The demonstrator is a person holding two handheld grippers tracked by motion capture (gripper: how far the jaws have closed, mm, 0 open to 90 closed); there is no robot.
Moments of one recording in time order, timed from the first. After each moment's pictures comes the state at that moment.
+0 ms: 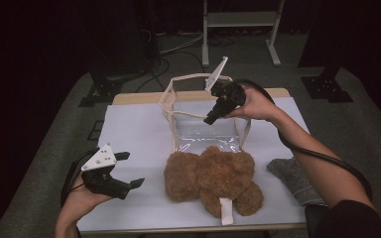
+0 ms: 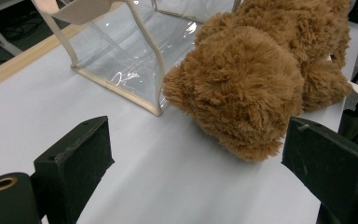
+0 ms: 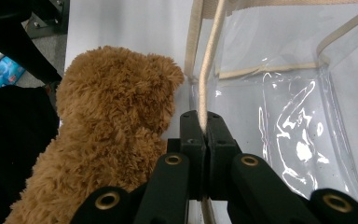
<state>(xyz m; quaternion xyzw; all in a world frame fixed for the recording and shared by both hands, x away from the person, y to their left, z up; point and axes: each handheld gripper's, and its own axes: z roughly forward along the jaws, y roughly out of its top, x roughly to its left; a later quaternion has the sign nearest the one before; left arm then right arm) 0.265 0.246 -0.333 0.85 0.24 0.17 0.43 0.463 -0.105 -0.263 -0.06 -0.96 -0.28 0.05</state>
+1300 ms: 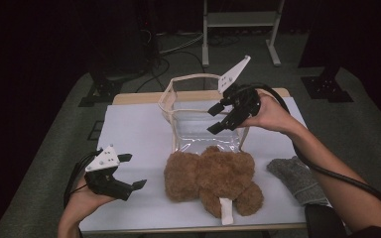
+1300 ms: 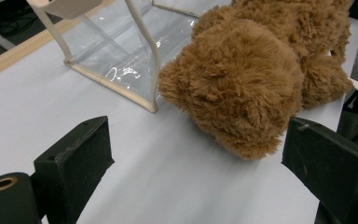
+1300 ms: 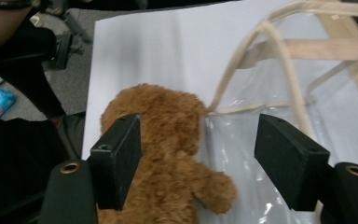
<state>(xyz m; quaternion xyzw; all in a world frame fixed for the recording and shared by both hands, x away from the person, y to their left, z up) 0.266 0.242 -0.339 0.85 0.25 0.16 0.43 0.403 -0.126 -0.230 -0.06 -0.93 -0.37 0.00</state>
